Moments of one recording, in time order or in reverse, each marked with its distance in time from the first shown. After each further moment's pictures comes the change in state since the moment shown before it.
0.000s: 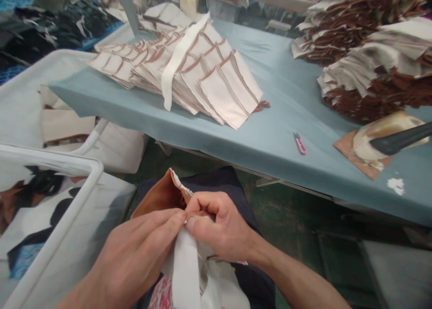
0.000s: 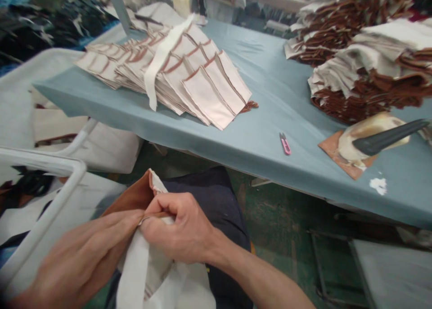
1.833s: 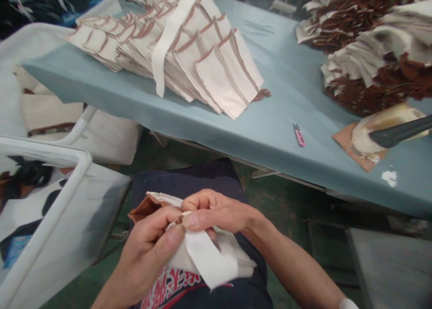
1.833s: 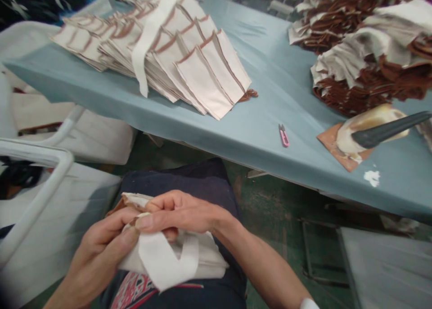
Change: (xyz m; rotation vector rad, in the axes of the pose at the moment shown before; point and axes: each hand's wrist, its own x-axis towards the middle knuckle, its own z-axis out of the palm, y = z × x) left_hand 0.005 0.020 0.040 -0.869 -0.035 -0.595; right_hand 0.014 0.027 -0.034 0.385 -0.536 0.292
